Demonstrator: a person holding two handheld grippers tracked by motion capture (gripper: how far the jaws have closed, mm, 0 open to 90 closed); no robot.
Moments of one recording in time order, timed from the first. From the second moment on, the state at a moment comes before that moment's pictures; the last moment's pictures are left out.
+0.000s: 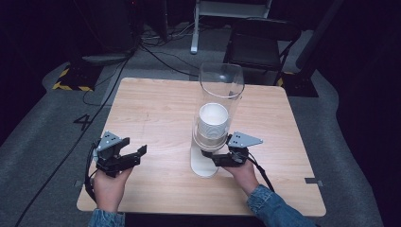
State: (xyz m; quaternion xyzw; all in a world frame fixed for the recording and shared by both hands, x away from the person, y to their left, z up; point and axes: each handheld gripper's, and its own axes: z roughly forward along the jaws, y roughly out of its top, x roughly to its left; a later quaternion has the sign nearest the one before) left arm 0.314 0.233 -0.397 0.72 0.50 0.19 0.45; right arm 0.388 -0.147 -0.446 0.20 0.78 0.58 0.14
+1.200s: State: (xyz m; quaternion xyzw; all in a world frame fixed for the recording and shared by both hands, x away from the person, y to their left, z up) left arm 0.336 0.217 -0.397 0.73 0.49 0.18 0.45; right arm 0.382 -0.156 -0.477 0.23 0.85 0.45 0.12
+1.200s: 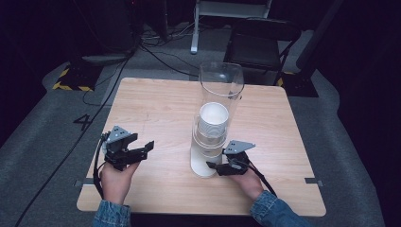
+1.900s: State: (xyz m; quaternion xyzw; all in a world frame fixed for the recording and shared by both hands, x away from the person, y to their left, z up) left arm 0.362 0.192 -0.396 0.75 0.46 0.16 0.45; right arm 0.369 -0.194 -0.469 0.27 0.85 0.42 0.17
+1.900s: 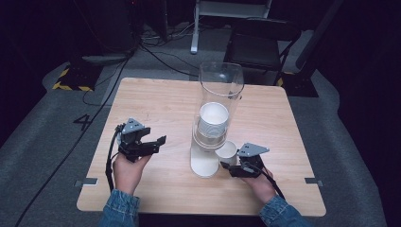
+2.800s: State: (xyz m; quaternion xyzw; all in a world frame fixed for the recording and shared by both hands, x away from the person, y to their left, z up) left arm 0.355 0.202 -0.399 0.74 0.47 0.16 0.45; right arm 0.399 -0.263 -0.436 0.38 0.77 0.46 0.22
